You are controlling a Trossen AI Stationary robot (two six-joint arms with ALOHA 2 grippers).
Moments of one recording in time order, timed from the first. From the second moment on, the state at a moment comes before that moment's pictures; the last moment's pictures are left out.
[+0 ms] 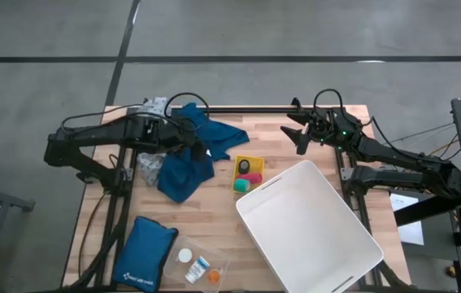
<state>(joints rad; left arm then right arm) 0.05 1.39 1.50 -1.14 -0.43 -0.97 -0.50 0.82 0.48 0.29 -0.08 0.29</state>
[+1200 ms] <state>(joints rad) 0.25 1.41 1.35 -1.08 -0.36 -0.98 -0.50 0.82 0.48 0.29 -0.08 0.29</state>
